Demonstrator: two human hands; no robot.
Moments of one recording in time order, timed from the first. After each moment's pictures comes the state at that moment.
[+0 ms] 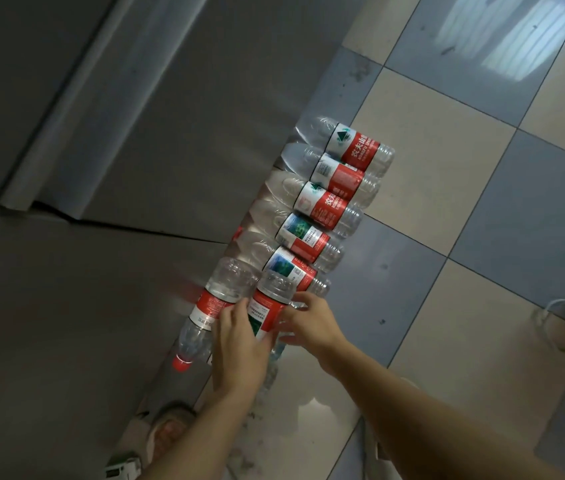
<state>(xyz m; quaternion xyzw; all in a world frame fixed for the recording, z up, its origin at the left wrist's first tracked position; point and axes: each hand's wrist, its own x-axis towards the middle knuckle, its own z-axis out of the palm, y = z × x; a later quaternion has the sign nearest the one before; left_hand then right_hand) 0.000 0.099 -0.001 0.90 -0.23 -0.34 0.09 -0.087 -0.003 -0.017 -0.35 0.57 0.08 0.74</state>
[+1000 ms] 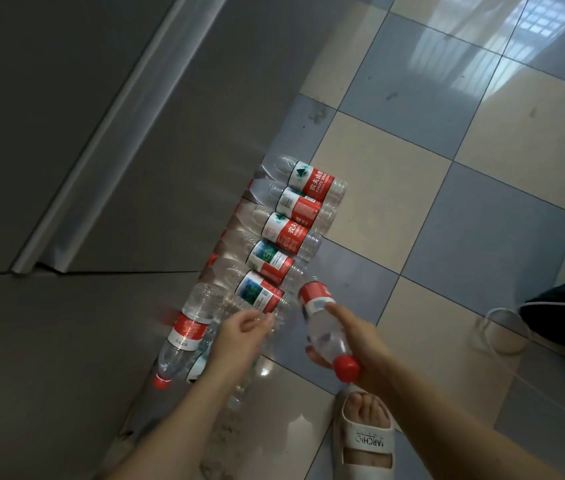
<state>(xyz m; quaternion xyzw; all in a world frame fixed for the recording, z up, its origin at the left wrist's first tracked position) -0.011 0.034 0.050 0.81 -0.07 -0.53 0.23 -0.187 -0.070 0.044 -0.07 0.64 0.01 0.76</state>
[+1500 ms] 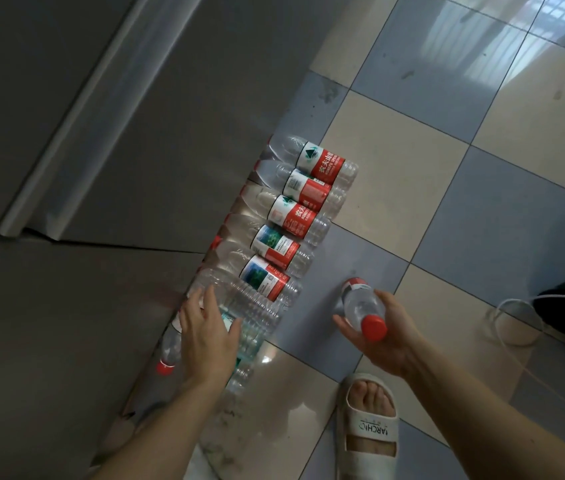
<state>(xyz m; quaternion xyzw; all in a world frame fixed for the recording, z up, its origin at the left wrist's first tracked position) 0.006 0.077 0.025 0.92 -0.29 -0.28 0.01 -0.209 -0.083 0.021 0.18 0.66 -0.11 0.72</state>
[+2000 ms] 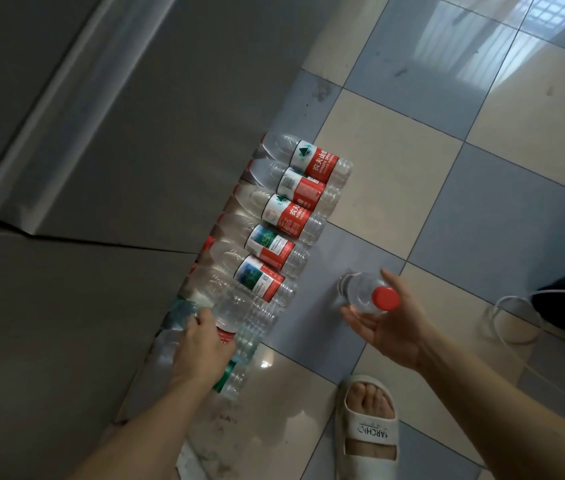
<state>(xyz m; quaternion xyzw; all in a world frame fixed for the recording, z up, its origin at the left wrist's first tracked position) 0.015 0.091 0.001 0.89 -0.26 -0.37 -0.07 -0.227 -0.099 0.022 0.07 0.62 -0.07 0.78</state>
